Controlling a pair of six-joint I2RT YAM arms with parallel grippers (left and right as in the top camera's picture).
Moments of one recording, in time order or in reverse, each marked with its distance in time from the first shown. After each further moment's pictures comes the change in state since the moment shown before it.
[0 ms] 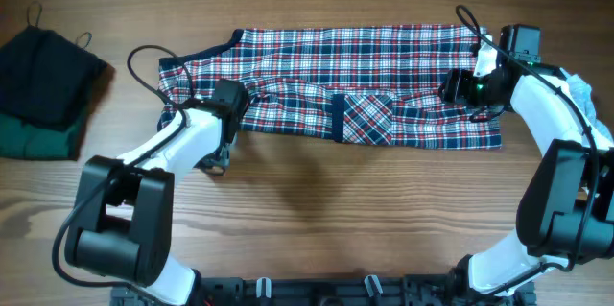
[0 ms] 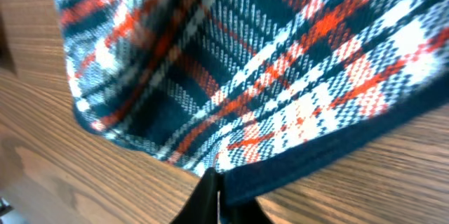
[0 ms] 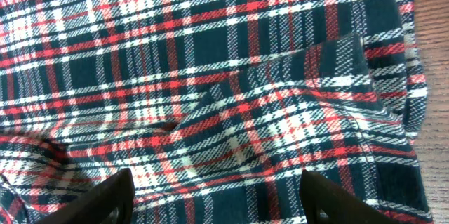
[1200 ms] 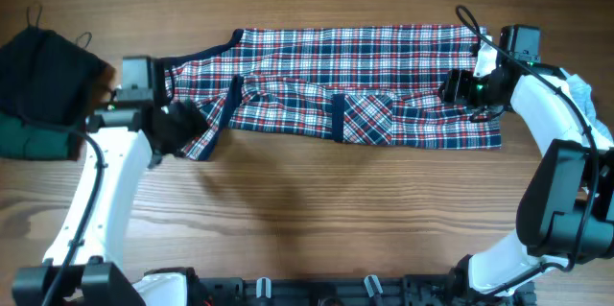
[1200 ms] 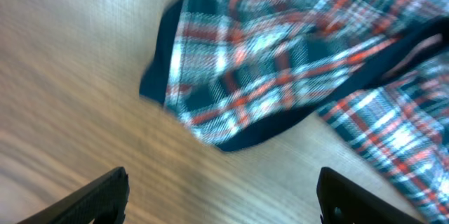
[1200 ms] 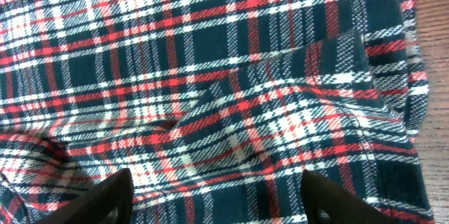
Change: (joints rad) left arm 0.303 -0.327 0.047 -0.054 0.512 -0.292; right arm 0.000 0.000 0.000 -0.005 0.000 0.000
